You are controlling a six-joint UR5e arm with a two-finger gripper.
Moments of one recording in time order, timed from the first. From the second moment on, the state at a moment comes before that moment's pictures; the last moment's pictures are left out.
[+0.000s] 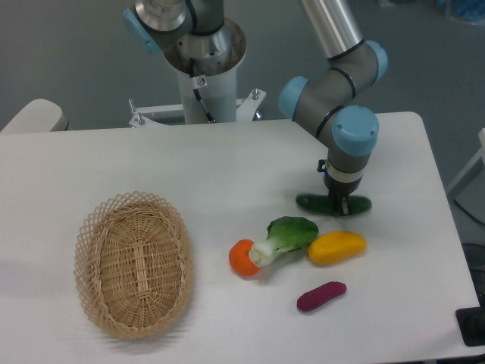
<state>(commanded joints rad) 2.74 -2.02 -1.83 -0.81 1.63 2.23</state>
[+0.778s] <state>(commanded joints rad) 2.65 -1.92 -1.58 -1.15 1.54 1.98</state>
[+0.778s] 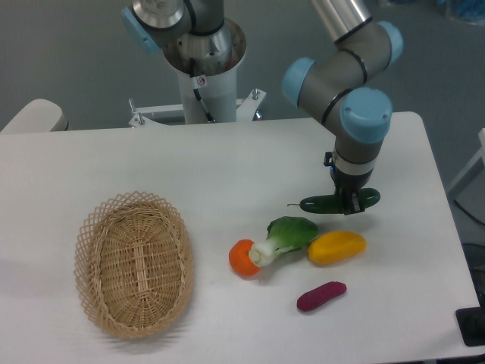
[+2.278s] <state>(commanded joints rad) 2.46 -1.91 -1.47 -1.16 1.41 1.45</state>
